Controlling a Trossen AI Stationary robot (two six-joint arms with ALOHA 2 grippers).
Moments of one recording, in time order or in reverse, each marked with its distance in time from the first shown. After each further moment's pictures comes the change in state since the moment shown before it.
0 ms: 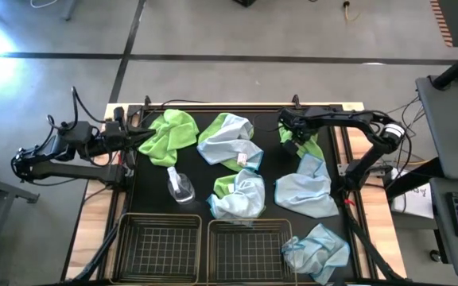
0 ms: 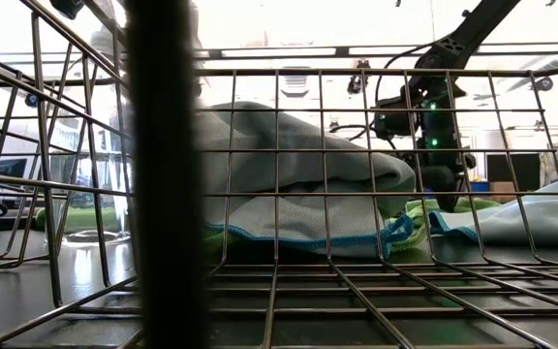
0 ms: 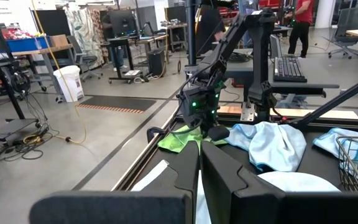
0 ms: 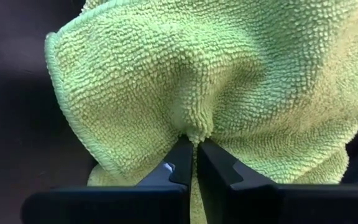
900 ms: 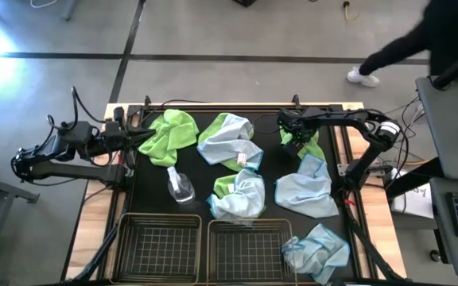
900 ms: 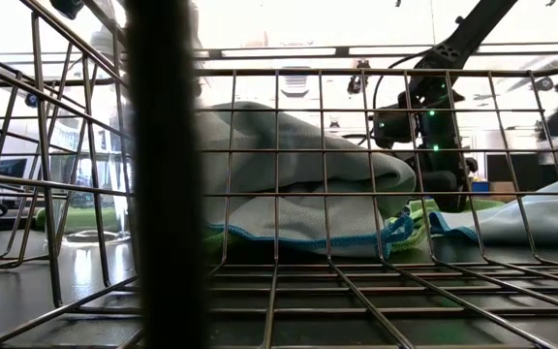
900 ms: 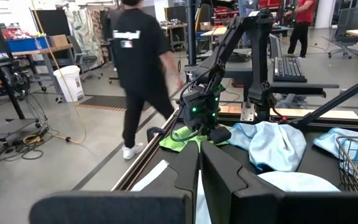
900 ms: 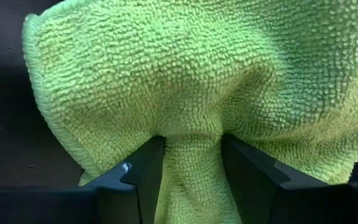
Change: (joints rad) left arm 0.000 0.000 0.000 0.000 0.000 0.000; right arm 0.000 0.054 0.001 -0.016 0.000 -0.005
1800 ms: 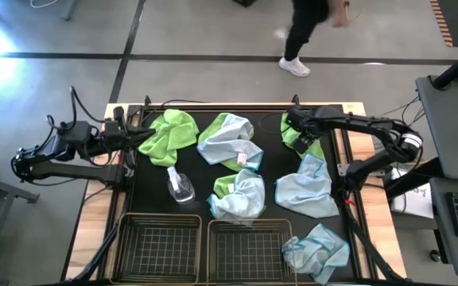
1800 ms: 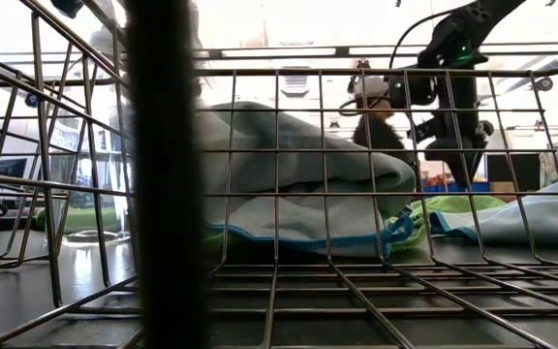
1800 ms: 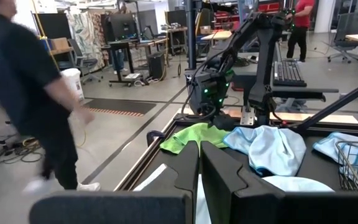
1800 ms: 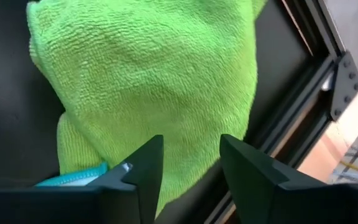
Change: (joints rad) left arm 0.000 0.000 0.000 0.014 0.000 0.000; right arm 0.045 -0.230 -0.001 -0.168 0.140 0.044
